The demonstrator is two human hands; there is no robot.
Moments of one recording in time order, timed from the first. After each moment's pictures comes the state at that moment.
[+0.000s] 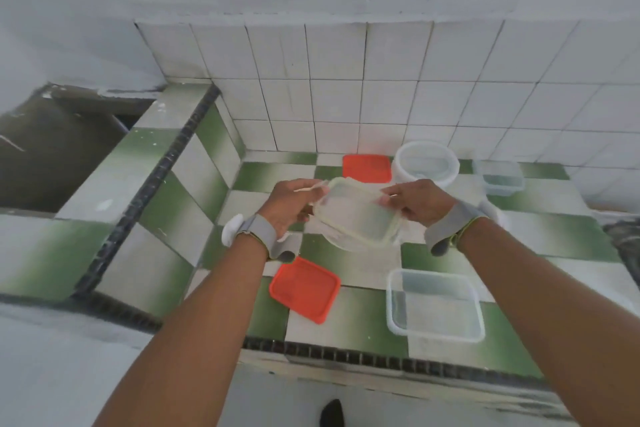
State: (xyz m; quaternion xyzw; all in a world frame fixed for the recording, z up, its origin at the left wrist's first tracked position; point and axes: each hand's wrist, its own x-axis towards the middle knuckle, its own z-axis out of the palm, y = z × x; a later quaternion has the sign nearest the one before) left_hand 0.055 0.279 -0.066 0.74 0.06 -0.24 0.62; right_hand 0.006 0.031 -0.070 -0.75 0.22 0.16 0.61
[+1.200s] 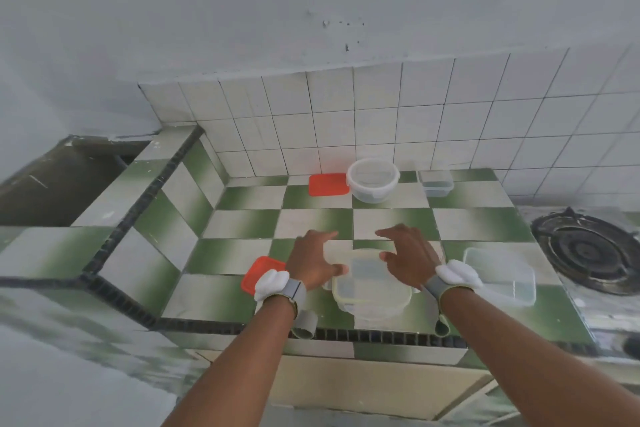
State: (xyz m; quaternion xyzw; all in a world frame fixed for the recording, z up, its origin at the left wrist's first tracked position) left_hand -0.103 0.191 -0.072 0.93 -0.14 -0.15 0.29; right_hand -0.148 -0.014 -0.091 -0.96 0.08 0.02 0.26
